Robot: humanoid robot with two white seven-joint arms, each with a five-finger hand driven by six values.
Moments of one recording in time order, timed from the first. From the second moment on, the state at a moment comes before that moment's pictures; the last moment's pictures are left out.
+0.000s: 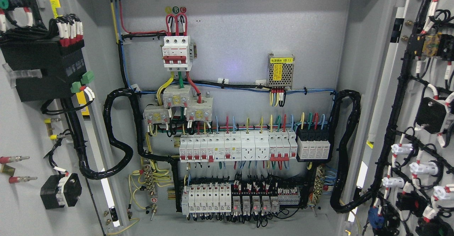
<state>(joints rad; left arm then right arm) 0.32 0.13 -0.20 -1.57 0.27 -0.10 -0.37 0.39 -0.28 -0.12 -2.06 -0.50 -0.43 0.40</state>
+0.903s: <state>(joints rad) 0.45 0.12 -0.13 -1.97 0.18 -0.54 -0.41 0.36 -0.31 -0.20 -2.08 -0.57 -0.42 0.40</state>
